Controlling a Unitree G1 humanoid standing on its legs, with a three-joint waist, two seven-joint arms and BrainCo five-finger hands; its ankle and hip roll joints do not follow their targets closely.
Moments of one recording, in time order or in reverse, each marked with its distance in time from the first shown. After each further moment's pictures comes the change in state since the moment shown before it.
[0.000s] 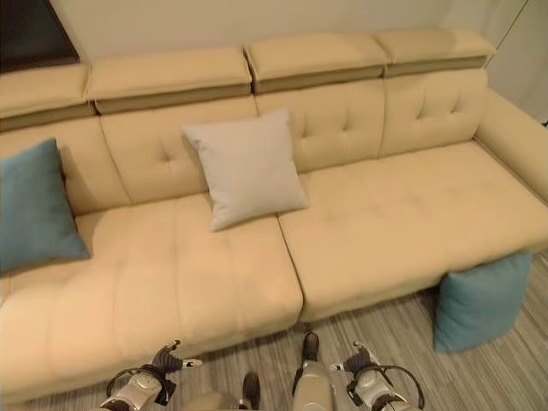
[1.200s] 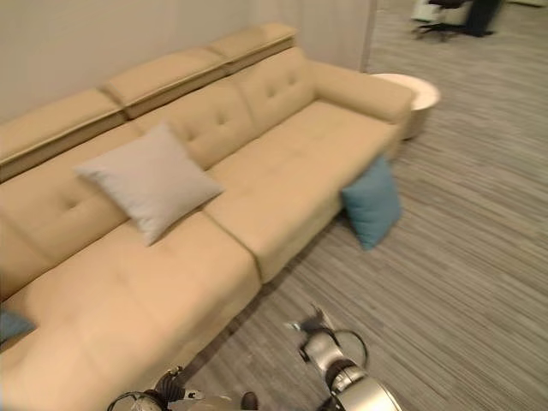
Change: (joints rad) left arm 0.024 -0.048 -0.122 -0.042 0.087 0.023 0.038; right arm -0.105 0.093 0.078 0.007 0.163 0.084 -0.142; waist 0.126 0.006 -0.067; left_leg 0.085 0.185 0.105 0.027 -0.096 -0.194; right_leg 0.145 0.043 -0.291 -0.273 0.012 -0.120
